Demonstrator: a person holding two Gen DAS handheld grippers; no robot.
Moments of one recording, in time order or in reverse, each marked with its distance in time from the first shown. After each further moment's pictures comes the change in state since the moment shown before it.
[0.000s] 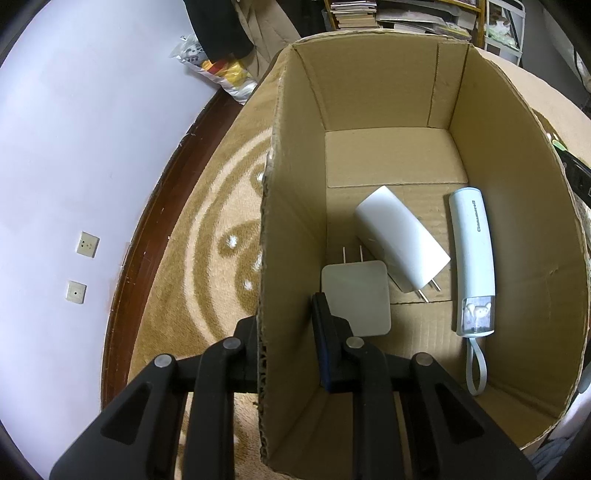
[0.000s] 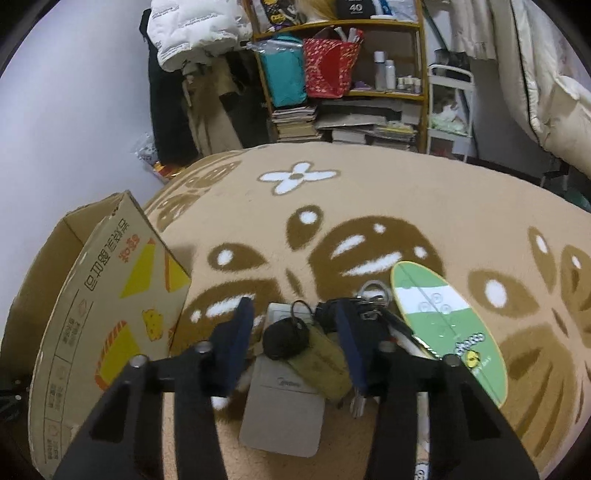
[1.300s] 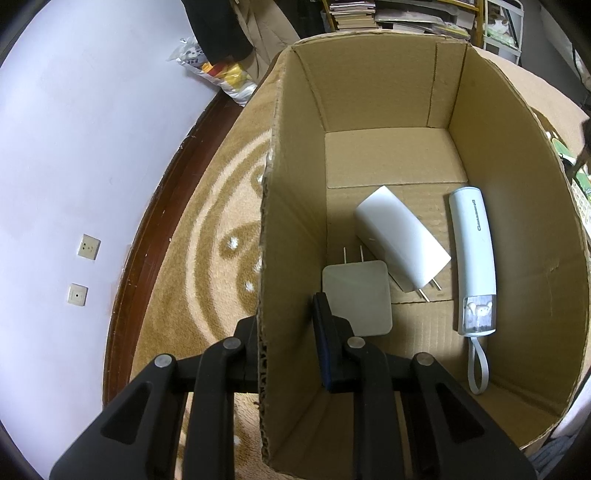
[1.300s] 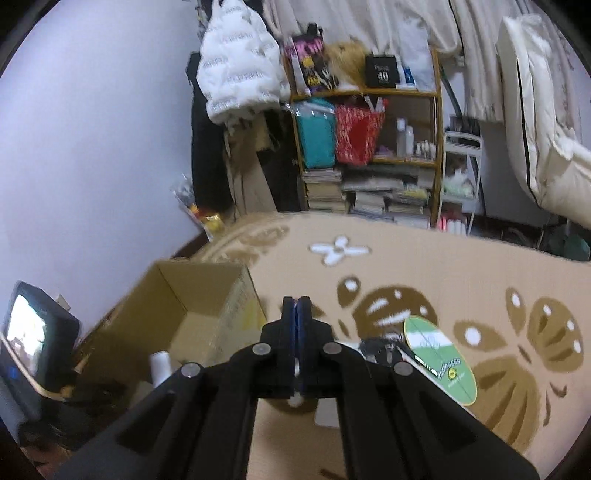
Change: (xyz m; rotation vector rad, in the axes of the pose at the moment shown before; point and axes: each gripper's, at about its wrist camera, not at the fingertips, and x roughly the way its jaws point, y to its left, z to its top) left arm 0.000 0.001 -0.001 0.007 -0.006 0.006; right arm -0.115 0.062 0.014 -0.083 -0.230 0.050
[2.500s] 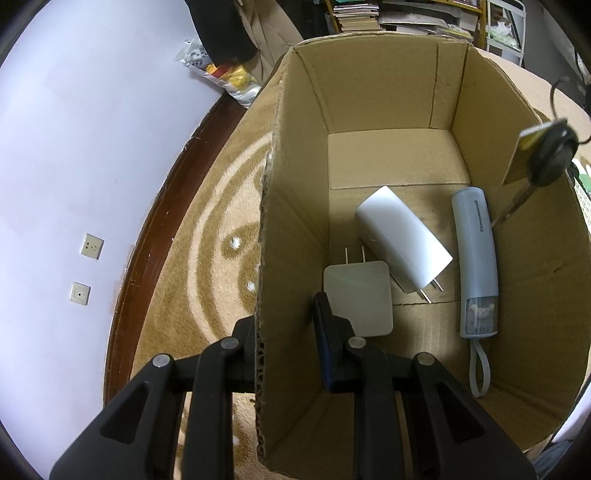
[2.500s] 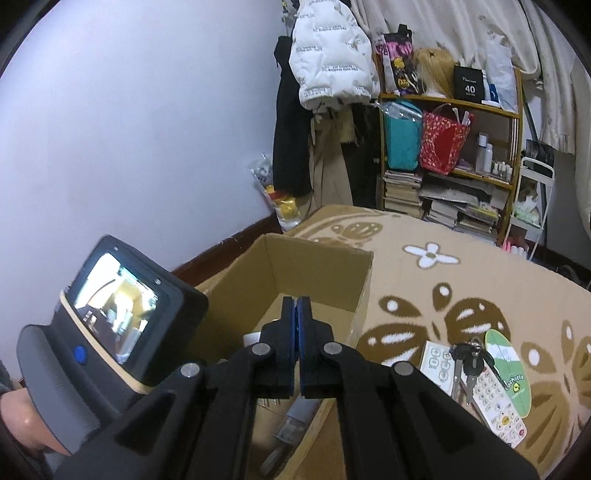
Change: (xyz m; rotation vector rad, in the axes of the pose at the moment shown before) left arm 0.000 0.002 -0.004 -0.006 -0.012 0.017; right arm 0.001 0.077 -0.021 -0.161 0.057 0.227
